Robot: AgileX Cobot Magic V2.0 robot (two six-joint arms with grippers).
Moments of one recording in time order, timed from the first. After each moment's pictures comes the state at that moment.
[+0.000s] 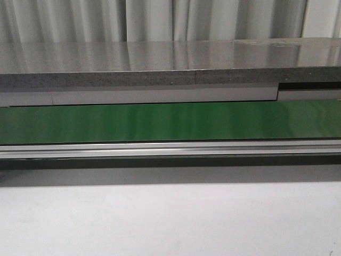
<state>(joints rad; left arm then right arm) -0.01 0.03 -0.19 -0.07 0.37 0.07 0.11 -0.01 0.03 0.01 0.10 0.11</state>
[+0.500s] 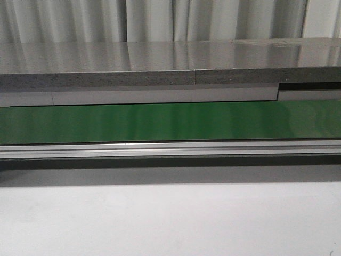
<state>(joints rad) -0.01 -0.01 -0.01 -0.01 0.15 -0.08 0.11 -0.01 0.03 0.01 0.10 0.11</state>
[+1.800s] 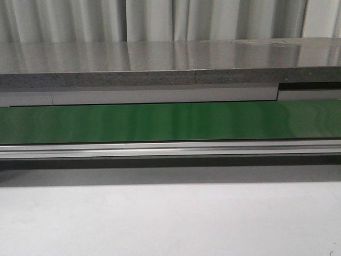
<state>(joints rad) -0.01 -0.01 -0.01 0.00 0.07 -0.09 0.11 -0.01 0.03 0.01 0.10 0.11</state>
